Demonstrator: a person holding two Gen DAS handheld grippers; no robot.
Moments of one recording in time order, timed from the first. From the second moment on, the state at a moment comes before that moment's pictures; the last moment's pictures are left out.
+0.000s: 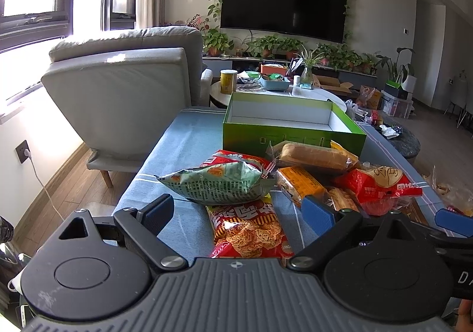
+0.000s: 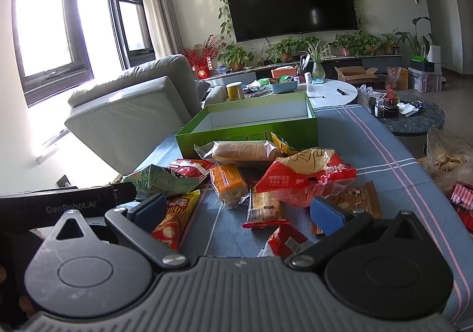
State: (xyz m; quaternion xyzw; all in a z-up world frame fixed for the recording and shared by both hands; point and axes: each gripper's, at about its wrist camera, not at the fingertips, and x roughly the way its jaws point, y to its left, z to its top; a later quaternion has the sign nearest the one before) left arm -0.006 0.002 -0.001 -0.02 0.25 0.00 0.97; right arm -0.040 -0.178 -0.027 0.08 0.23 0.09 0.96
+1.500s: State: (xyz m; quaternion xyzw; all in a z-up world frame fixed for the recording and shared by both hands) left arm 0.066 0.075 -0.063 -0.07 0.36 -0.04 0.93; right arm 0.089 -0.115 -0.038 0.12 0.41 0.17 0.89
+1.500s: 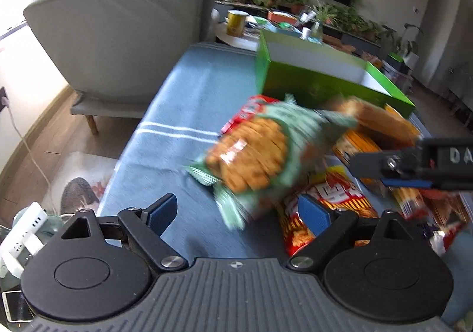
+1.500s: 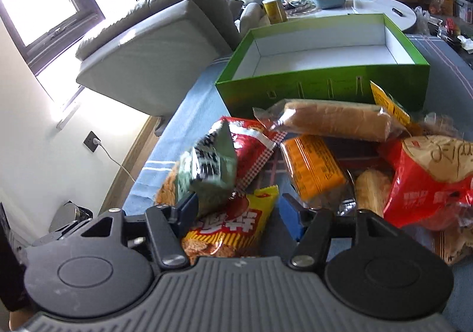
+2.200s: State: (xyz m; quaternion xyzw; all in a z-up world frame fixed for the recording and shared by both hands) left arm 0.079 0.128 -0.060 -0.21 0.37 0.00 0.91; right arm 0.154 -0.054 -0.028 0.00 0.42 0.25 0.87
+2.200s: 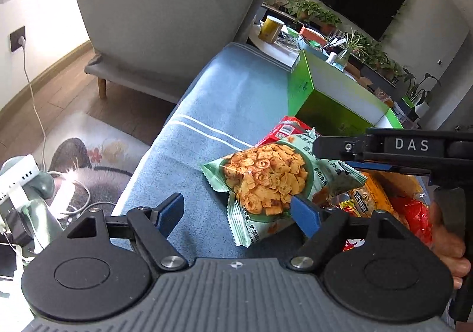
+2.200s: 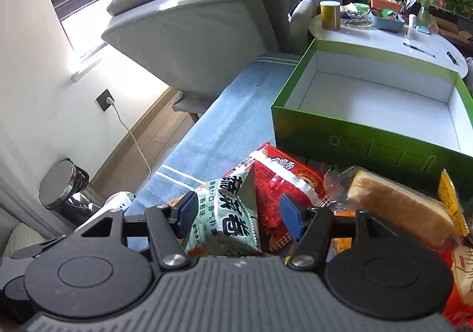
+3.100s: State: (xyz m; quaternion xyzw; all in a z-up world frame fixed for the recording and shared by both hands) left arm 0.176 0.044 0.049 -0.09 0.25 -0.13 0.96; right arm 0.194 -0.134 0.041 0.14 0.34 0.22 0.90
